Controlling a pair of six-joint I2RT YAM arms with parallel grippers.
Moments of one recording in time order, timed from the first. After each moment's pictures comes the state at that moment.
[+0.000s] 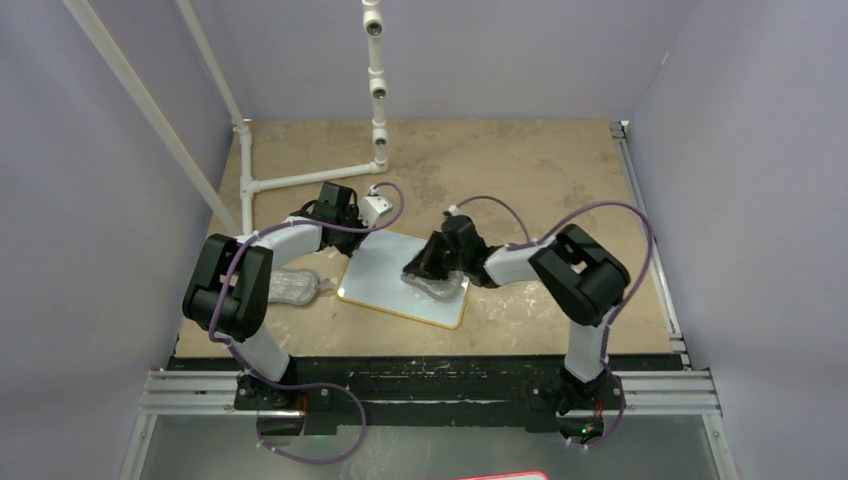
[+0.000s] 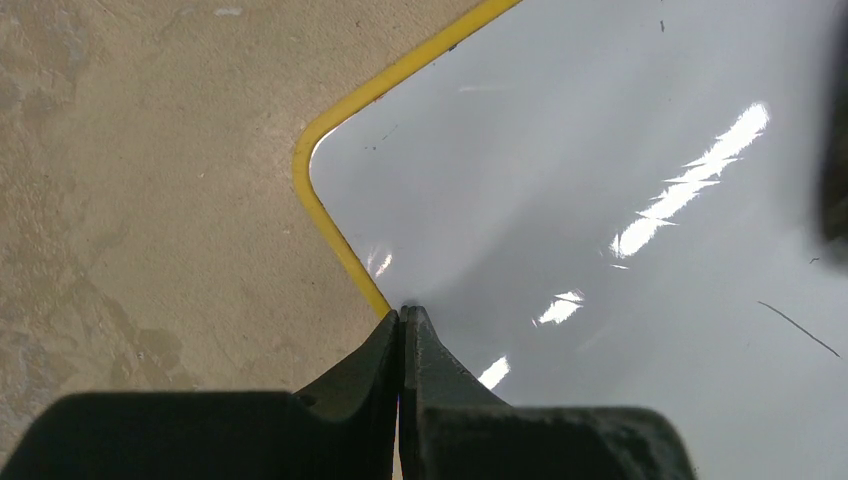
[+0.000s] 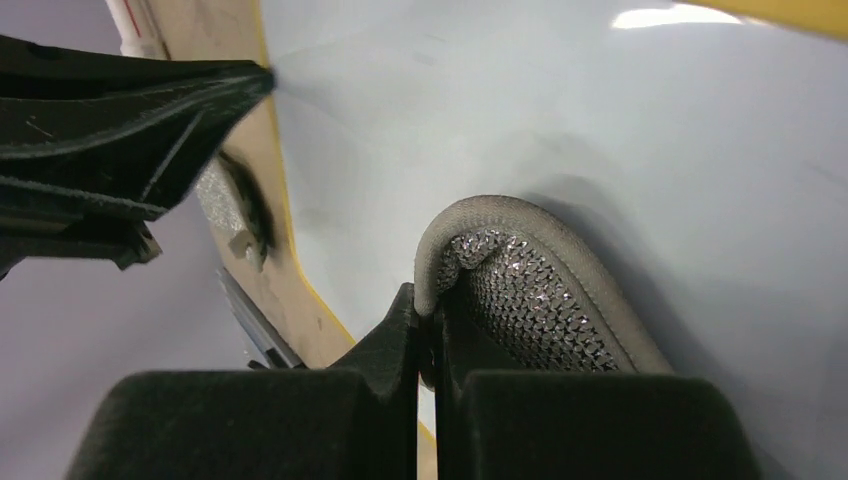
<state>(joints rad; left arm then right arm) -0.31 1.68 0.92 -0.25 0.17 0.48 0.70 1.83 0.77 0.40 -0.24 1.15</state>
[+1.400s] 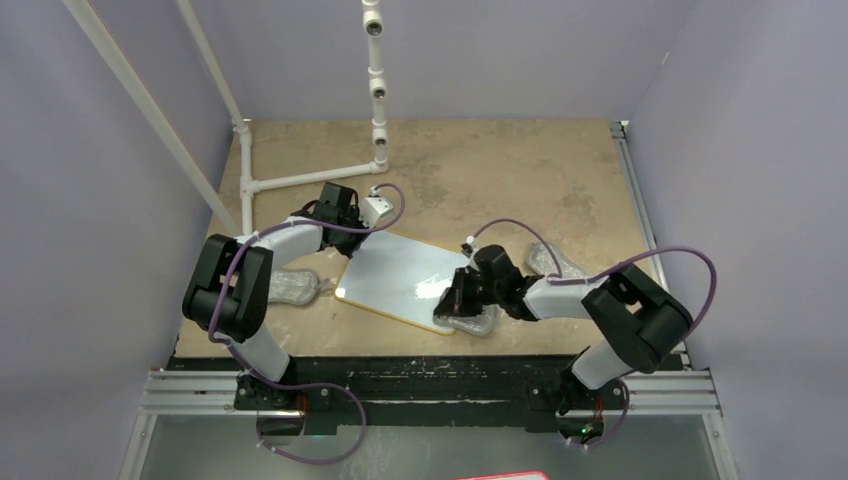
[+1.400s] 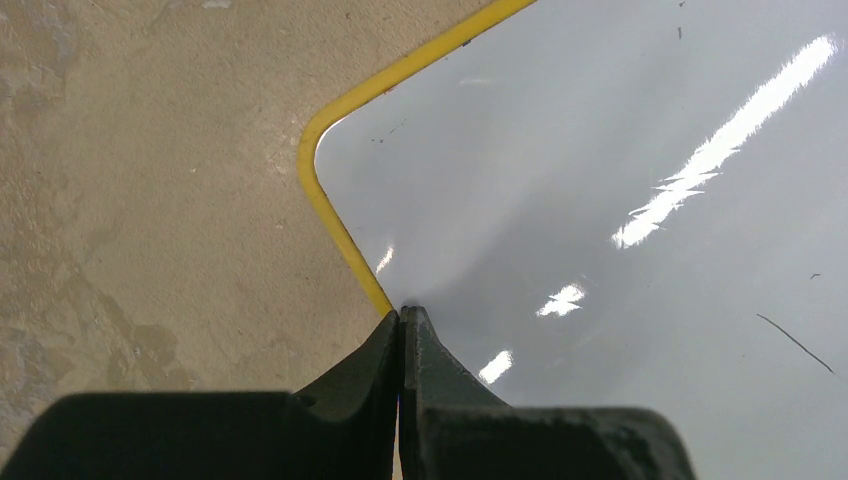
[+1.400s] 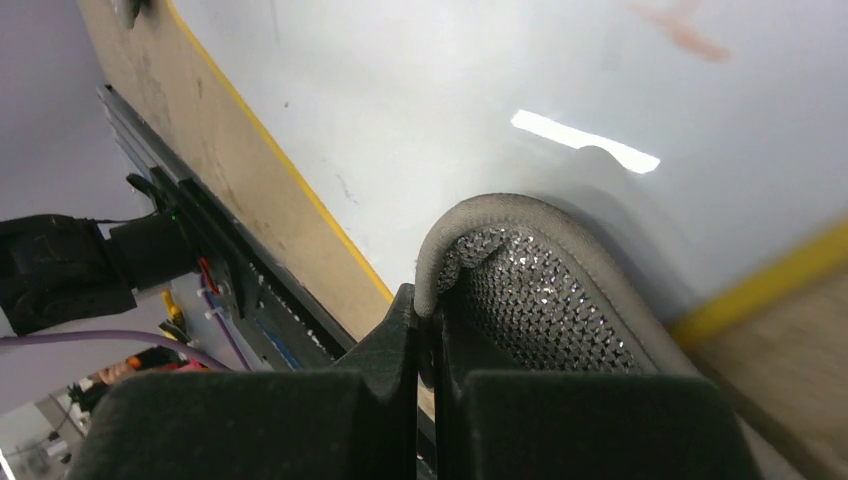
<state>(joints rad) -0.32 1.68 0.93 -0.26 0.16 0.48 0.75 1.56 0.51 0.29 -0.36 0.90</state>
